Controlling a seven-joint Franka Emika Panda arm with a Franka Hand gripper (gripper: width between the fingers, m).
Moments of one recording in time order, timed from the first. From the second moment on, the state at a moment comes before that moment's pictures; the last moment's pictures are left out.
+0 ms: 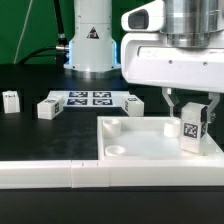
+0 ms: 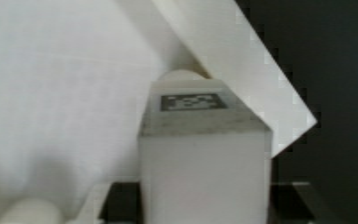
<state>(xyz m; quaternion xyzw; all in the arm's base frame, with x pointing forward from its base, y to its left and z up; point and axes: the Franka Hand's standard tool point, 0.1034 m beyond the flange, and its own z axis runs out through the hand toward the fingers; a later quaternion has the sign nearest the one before) 0.645 0.109 0.083 -0.91 0.41 0.02 0.05</state>
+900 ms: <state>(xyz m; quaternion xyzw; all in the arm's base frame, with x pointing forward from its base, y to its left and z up) 0.642 0.110 0.082 -0.81 0.59 0.03 0.05</state>
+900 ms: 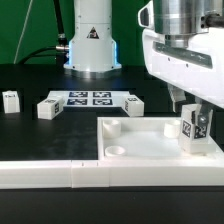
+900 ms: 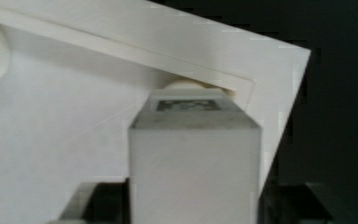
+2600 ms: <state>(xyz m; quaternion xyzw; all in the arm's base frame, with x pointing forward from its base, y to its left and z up) 0.642 0.120 0.078 -1.00 -0.03 -0.01 0.05</state>
